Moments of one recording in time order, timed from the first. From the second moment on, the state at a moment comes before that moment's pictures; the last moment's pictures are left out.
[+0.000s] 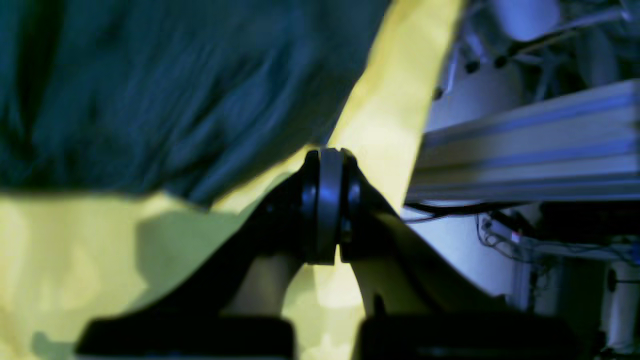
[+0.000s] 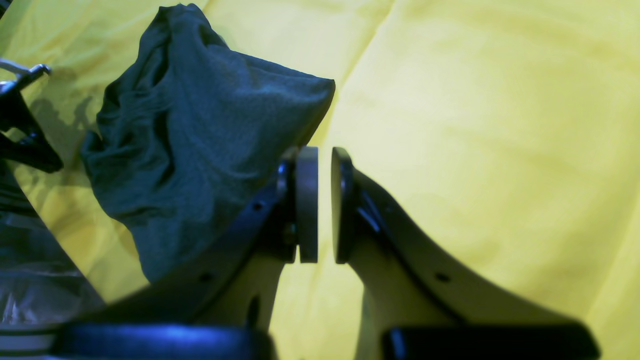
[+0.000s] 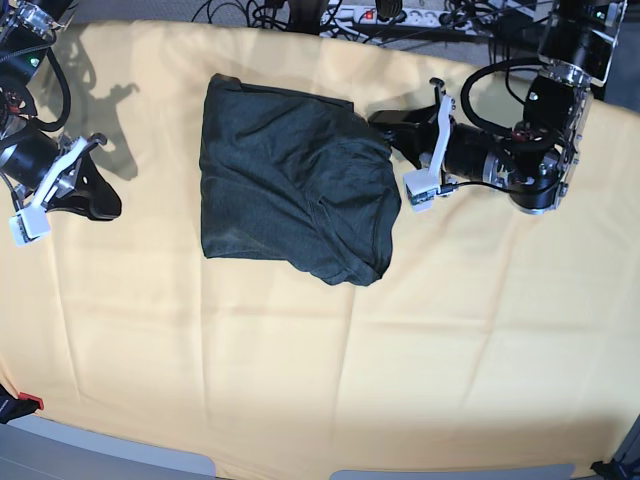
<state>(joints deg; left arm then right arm) -3.5 -33.1 16.7 100.1 -78.3 -43.9 80.2 -9.4 19.2 37.9 112.6 66.7 41.8 -79.1</state>
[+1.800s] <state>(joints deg) -2.4 -36.0 17.7 100.0 -79.4 -40.2 80.9 -9.4 19.3 37.0 112.6 66.7 41.8 -74.9</state>
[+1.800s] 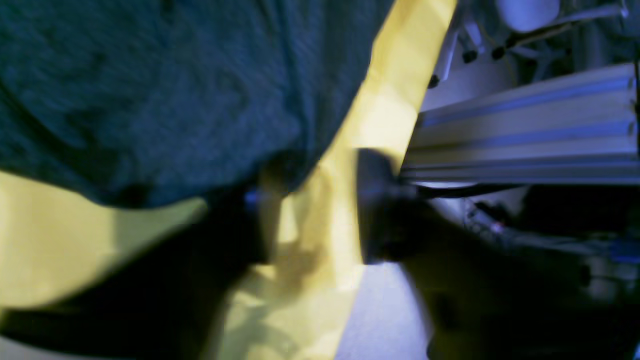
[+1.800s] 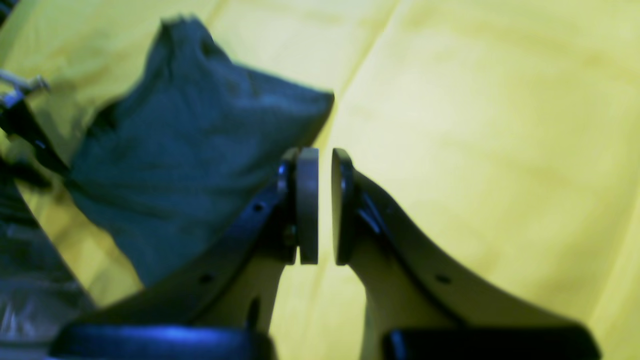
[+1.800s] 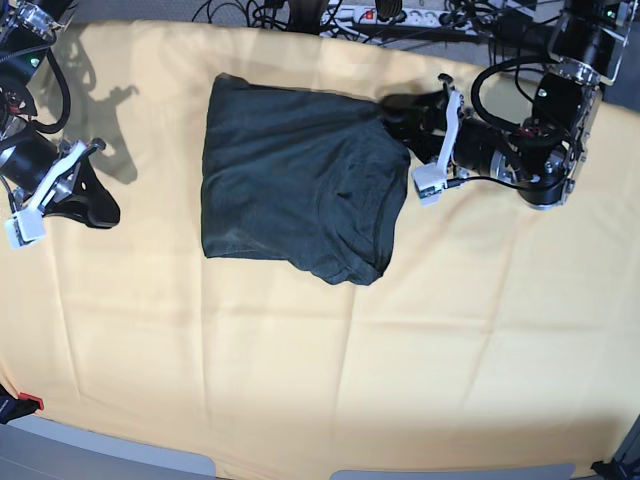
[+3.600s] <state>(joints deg) -1.1 -28.8 38.4 109.2 -48.2 -43.9 67.0 20.1 24.4 -17.0 77.6 23.5 41.9 -44.6</state>
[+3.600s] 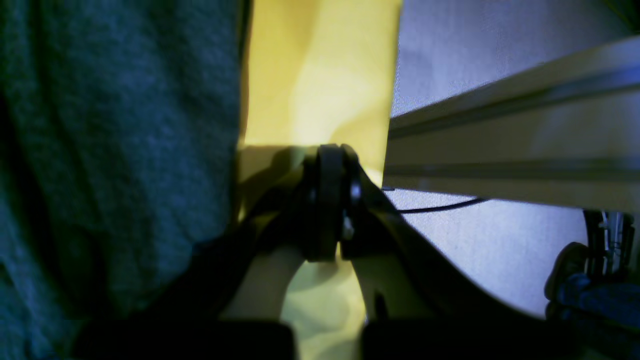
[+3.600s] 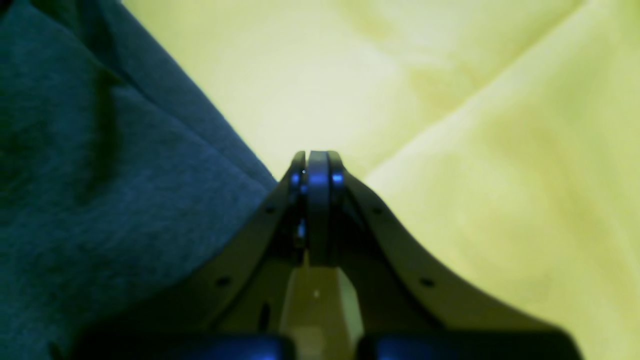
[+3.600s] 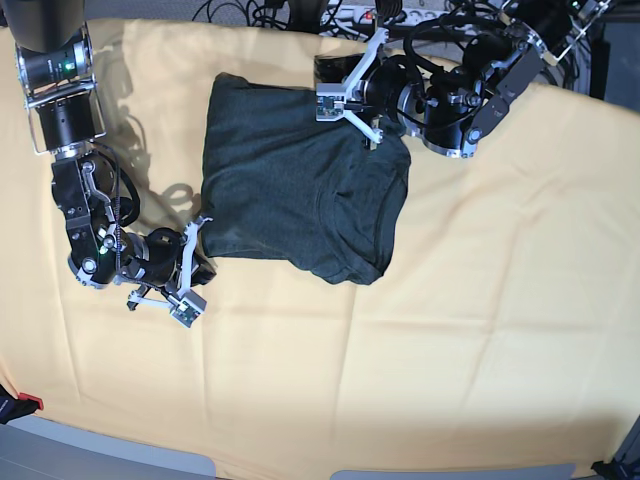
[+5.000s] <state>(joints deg) -19.4 -27.7 38.7 89.5 -44.0 -43.6 57.3 8.8 37.5 -23.4 90.2 46.3 41.6 -57.9</state>
